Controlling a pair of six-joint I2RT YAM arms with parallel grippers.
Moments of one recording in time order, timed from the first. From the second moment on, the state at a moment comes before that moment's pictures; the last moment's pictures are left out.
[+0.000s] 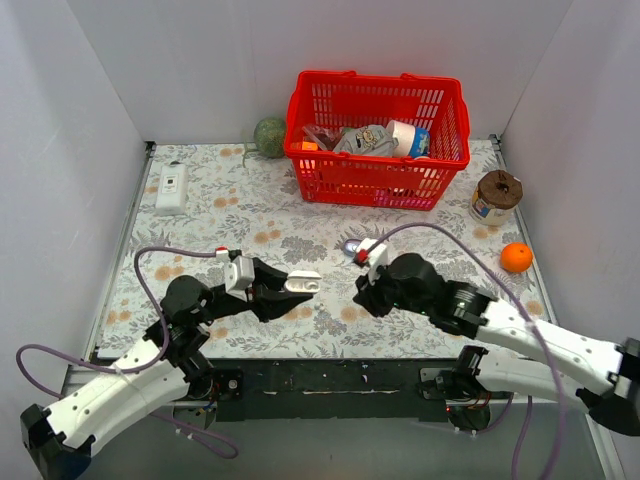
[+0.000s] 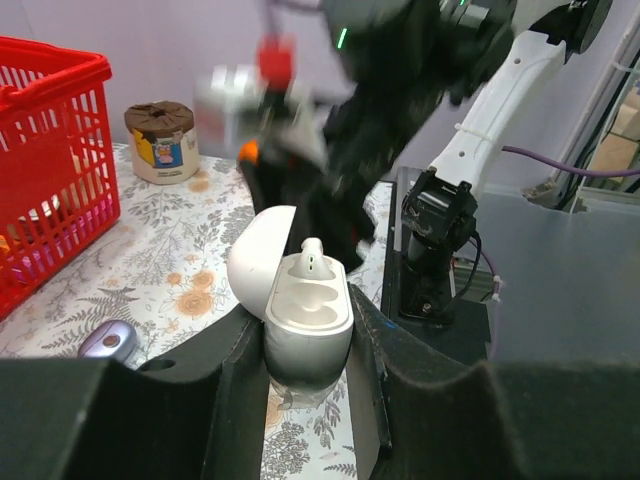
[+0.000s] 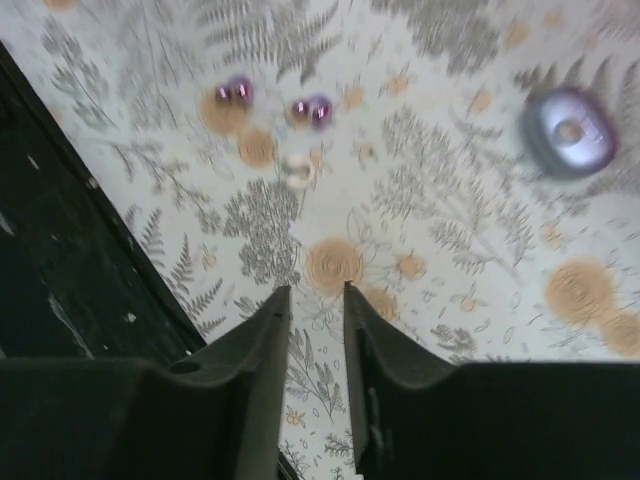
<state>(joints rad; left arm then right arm) -0.78 0.57 0.44 0.37 0.58 -0.19 1.04 0.82 0.74 -0.40 0.02 0.08</state>
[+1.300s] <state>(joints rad) -0.78 0.39 0.40 0.18 0.52 -0.20 1.02 1.58 0.76 0.01 -0.24 0.26</state>
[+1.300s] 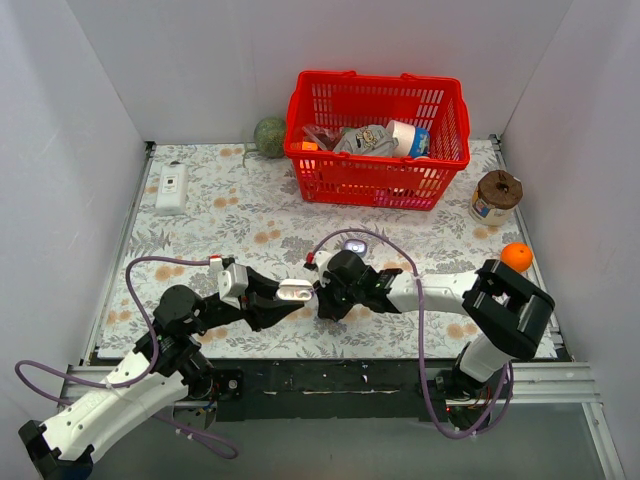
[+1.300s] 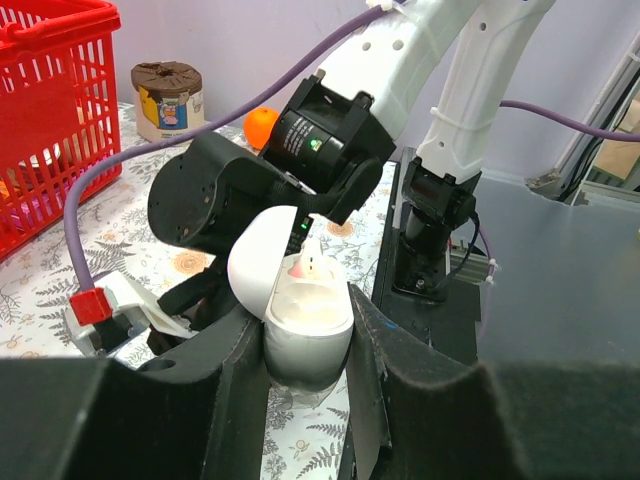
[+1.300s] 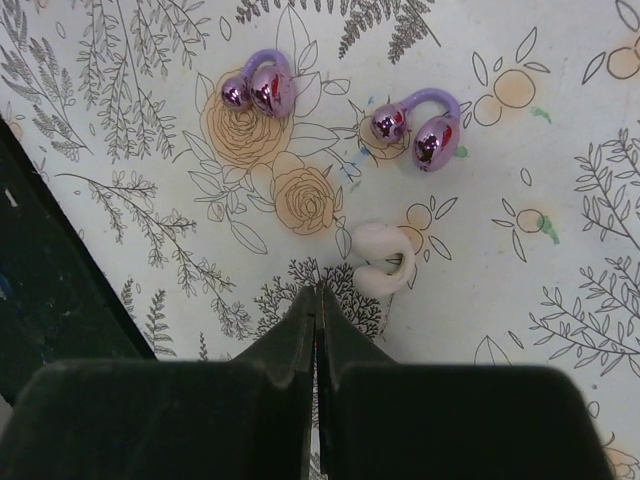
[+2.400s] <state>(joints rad) -0.78 0.39 0.39 0.18 0.52 -0.21 0.89 1.64 0.81 -0.02 -0.17 0.19</state>
